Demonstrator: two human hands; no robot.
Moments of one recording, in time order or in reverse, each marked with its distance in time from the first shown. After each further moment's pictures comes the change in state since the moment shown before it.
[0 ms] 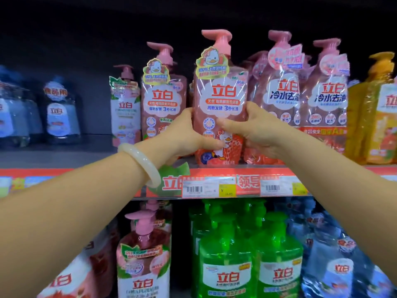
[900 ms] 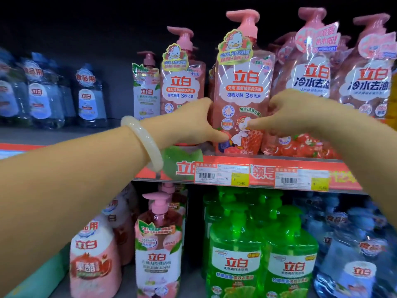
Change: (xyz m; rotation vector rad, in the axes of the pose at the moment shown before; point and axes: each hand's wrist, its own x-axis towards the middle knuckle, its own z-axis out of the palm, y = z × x) left_hand -0.017 0.024 -0.013 0.701 -0.019 -0.023; right_hand -0.017 -0.032 -0.022 -0.941 -0.048 0.128
